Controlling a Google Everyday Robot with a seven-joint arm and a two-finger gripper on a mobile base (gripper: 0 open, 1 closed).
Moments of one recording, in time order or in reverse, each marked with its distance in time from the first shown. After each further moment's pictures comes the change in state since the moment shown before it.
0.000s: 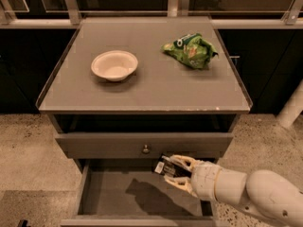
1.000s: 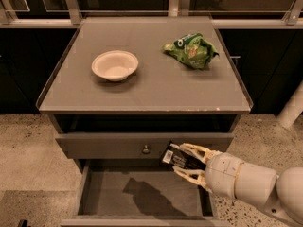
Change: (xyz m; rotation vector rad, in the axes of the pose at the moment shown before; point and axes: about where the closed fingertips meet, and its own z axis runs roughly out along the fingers) arm -0.062 -0.026 -0.066 0.083 -0.026 -0.107
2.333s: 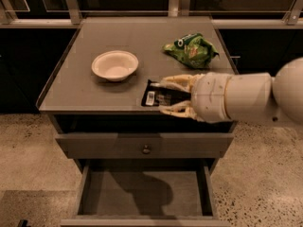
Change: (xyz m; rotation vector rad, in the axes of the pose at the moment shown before) arm -0.144 -0.112 0.003 -0.063 -0.010 -0.348
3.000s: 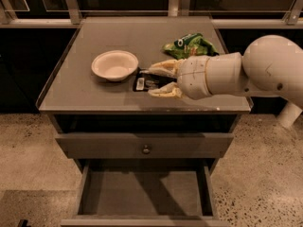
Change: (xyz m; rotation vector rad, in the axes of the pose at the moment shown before) arm 0.017 -0.042 0.056 -0.053 -0.085 0.014
